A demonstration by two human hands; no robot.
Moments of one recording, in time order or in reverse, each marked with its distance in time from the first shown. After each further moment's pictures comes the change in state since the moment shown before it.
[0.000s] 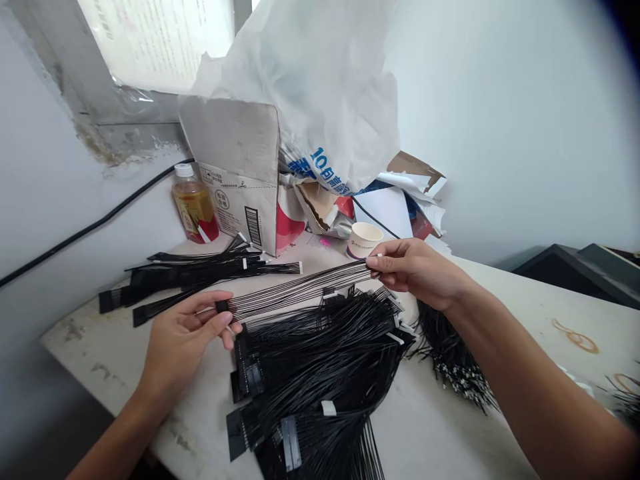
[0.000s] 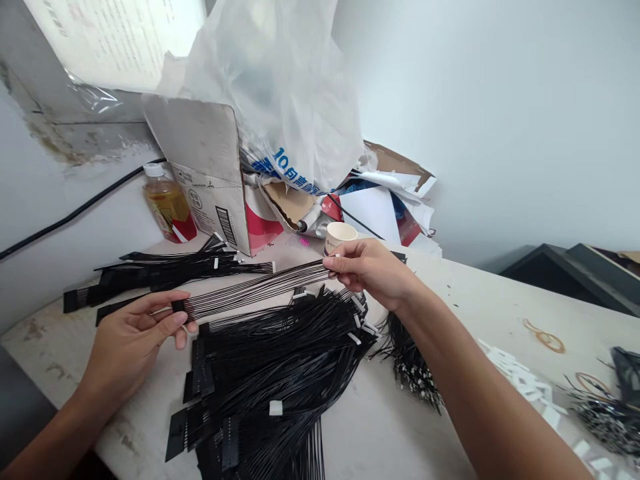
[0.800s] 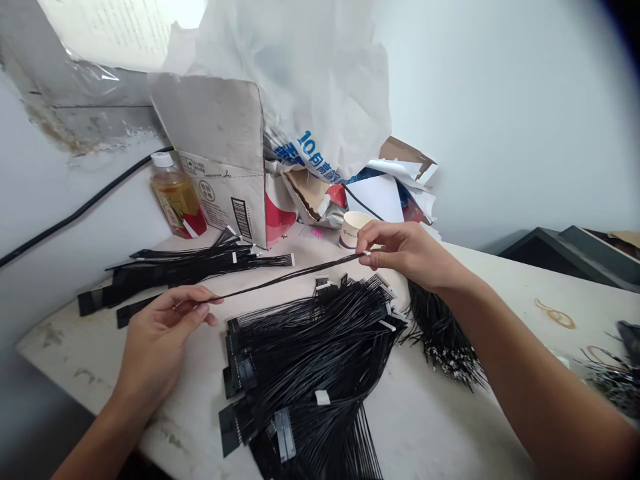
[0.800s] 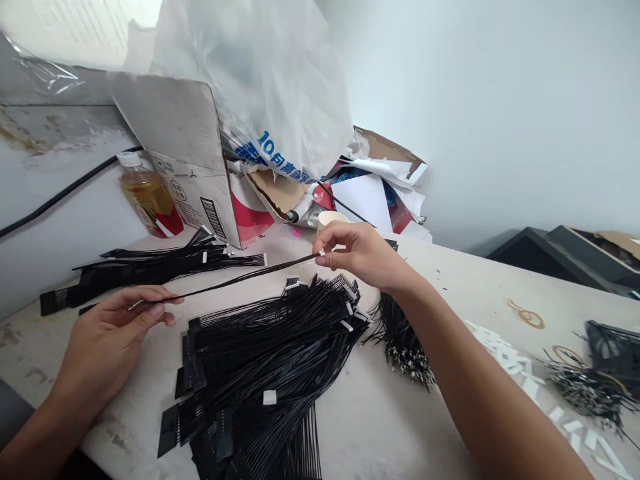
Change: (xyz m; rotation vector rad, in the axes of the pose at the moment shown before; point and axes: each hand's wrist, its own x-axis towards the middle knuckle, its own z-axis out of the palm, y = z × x) left_hand 0.007 -0.001 -0.006 -0.027 0.094 0.030; right_hand -0.002 0.000 -0.011 -0.350 -0.022 -0.379
